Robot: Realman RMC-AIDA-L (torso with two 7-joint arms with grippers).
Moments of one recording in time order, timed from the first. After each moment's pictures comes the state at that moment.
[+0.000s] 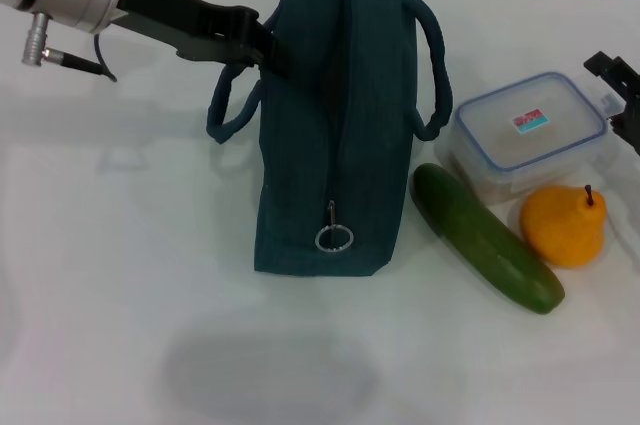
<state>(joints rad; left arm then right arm) -0.82 -1.98 0.83 0.92 2.28 1.62 -2.60 0.58 2.02 -0.51 0.00 -1.33 -1.10 1.61</state>
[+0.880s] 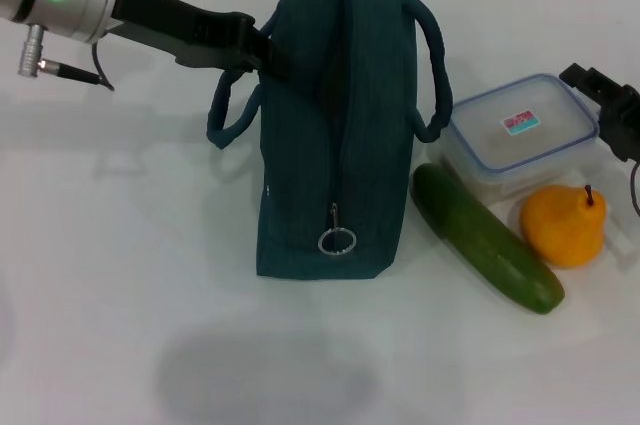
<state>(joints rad) -0.79 -1.98 0.83 0.92 2.24 1.62 -2.58 0.61 2.03 -0.54 0.01 -1.34 -1.08 1.64</state>
